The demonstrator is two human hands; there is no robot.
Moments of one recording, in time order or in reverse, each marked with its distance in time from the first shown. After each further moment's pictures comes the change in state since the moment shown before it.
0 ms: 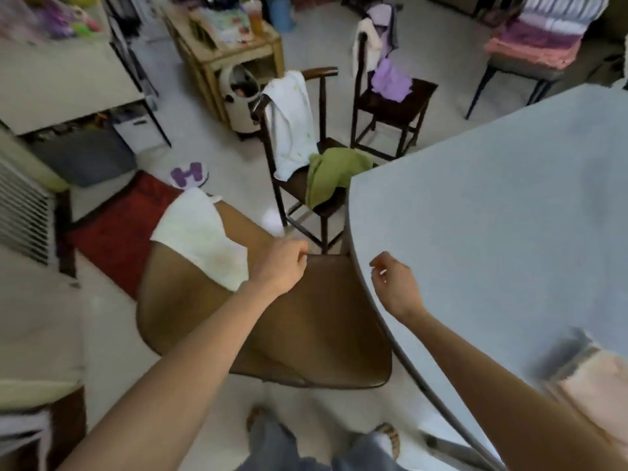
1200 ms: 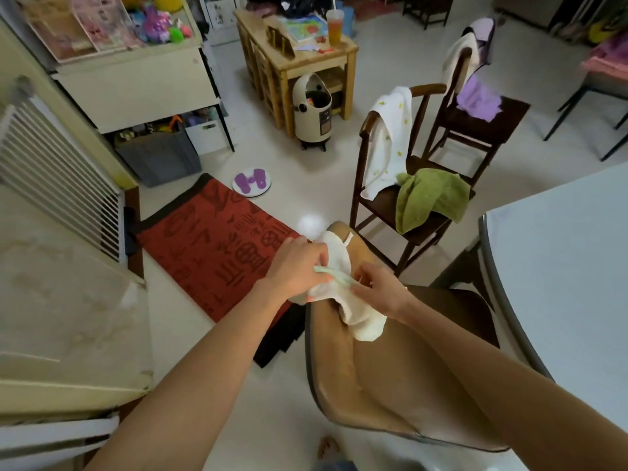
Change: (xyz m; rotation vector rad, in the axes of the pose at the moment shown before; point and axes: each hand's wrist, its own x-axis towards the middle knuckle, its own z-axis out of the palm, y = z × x) left_hand 0.021 -0.306 -0.110 0.127 0.033 0.096; right_hand 0.076 -0.272 0.207 0.091 -0.459 -0.190
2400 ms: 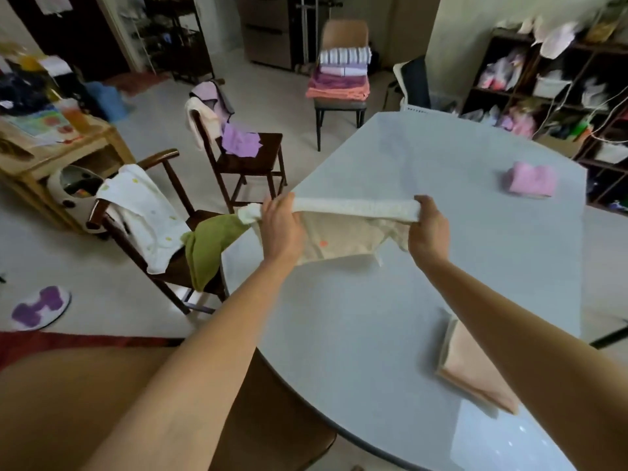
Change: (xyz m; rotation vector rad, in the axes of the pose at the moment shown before) left_hand 0.190 0.529 0.042 -0.483 0.375 0.174; right_hand -0.289 0.305 -0.396 0.022 1.268 0.453
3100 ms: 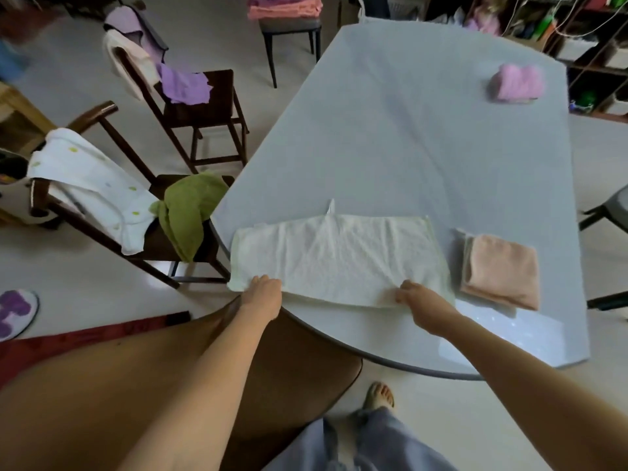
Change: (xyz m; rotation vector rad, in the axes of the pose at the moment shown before) left_hand -0.103 -0.179 0.013 0.662 -1.072 0.040; right_hand -0.193 0.121 0.068 -0.599 -0.847 -0.104
